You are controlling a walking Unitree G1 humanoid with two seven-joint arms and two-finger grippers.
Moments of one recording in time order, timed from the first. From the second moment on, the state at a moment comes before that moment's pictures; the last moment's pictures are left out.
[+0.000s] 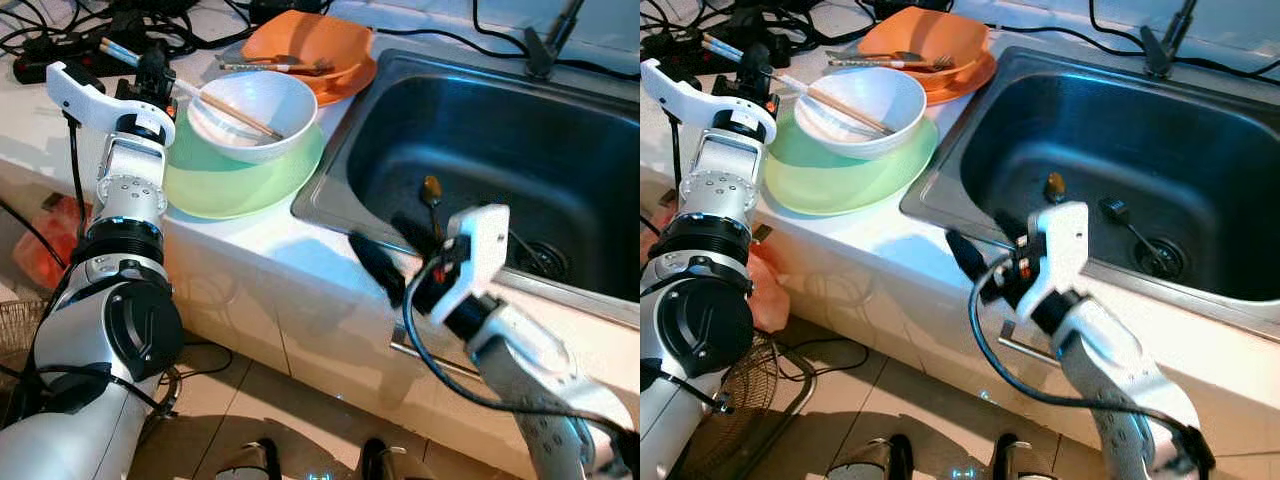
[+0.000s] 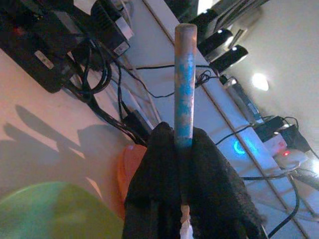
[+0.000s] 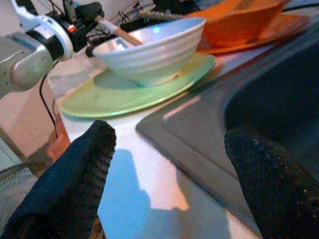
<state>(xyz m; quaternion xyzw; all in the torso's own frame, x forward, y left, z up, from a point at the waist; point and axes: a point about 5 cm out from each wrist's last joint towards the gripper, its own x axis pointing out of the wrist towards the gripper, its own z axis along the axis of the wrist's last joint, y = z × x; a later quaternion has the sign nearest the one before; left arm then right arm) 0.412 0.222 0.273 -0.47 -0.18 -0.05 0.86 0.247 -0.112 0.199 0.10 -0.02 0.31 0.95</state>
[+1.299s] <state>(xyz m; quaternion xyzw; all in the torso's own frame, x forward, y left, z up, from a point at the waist) 0.365 0.153 0.274 -0.47 -0.18 -0.18 0.84 0.299 -0.119 0.209 0.18 -0.06 0.22 0.96</state>
